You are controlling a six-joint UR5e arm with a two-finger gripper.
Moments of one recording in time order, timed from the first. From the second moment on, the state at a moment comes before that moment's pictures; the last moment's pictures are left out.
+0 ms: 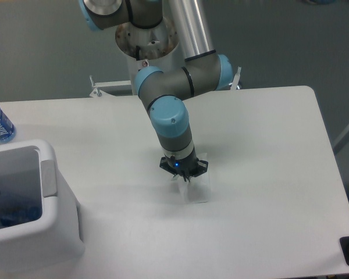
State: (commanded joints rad) arm 2.38 -1.95 -1.81 -0.76 1.68 0.52
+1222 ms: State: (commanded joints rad) arm 2.20 -1.91 -1.30 -0.75 1.49 -0.20
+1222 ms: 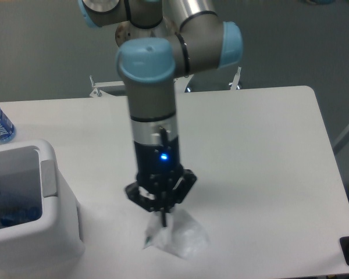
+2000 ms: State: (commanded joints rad) arm 1.94 -1.85 -1.31 -0.75 1.49 -0.23
